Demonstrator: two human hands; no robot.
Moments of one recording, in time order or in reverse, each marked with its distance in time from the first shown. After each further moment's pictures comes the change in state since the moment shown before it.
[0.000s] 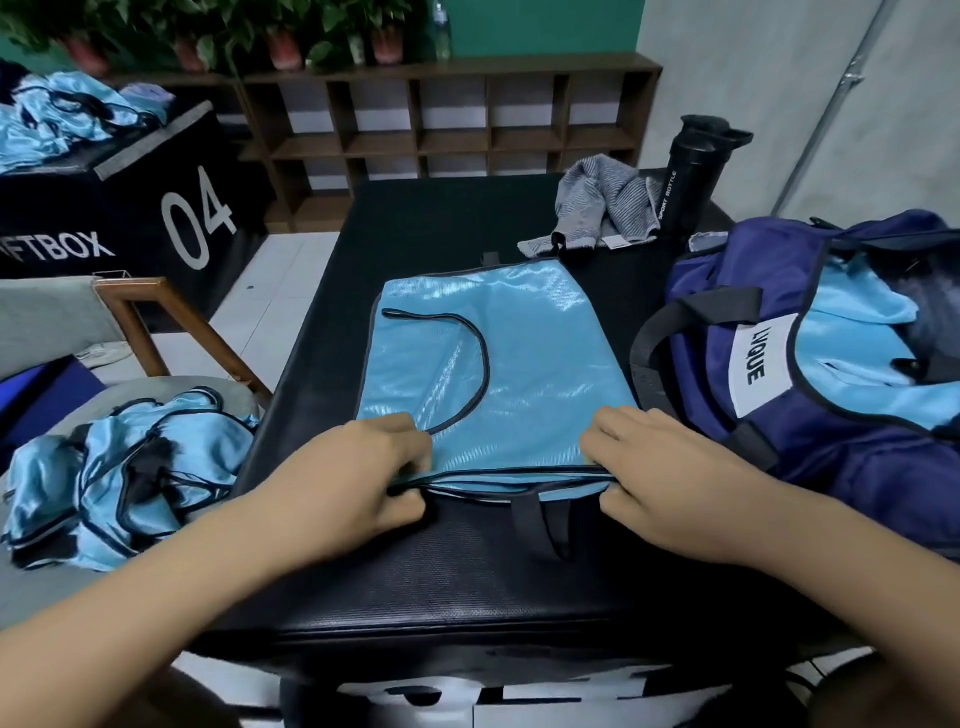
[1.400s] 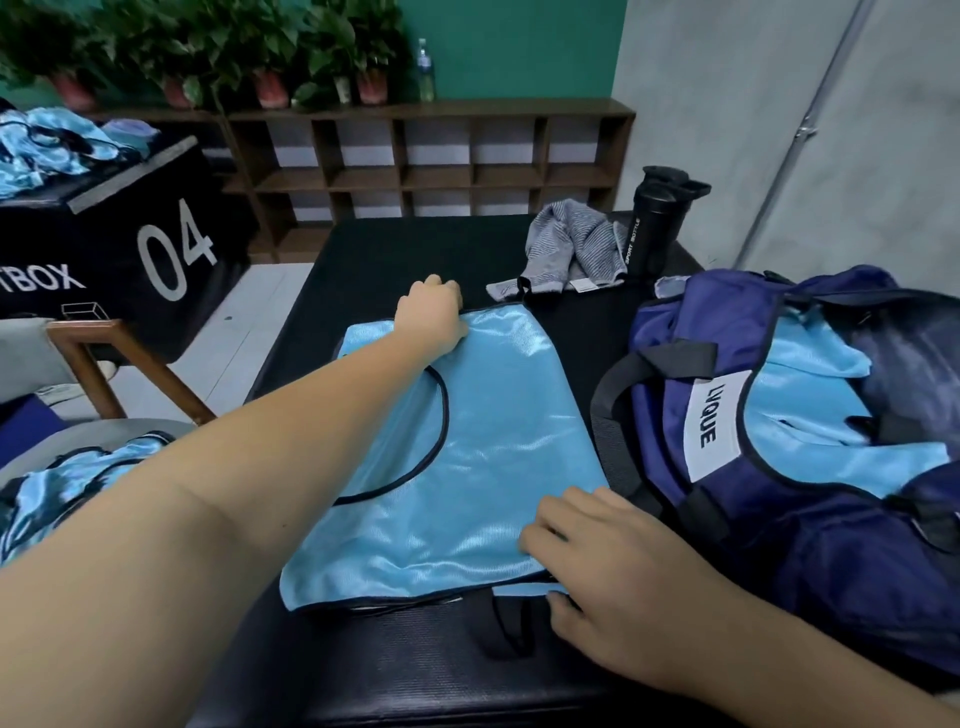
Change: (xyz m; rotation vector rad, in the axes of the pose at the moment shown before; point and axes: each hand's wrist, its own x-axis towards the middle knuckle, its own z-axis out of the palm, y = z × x) left_hand 0.324 -0.068 0.001 0.089 0.339 -0.377; right_hand -0.015 -0.014 0.002 -0.040 0.064 -0.082
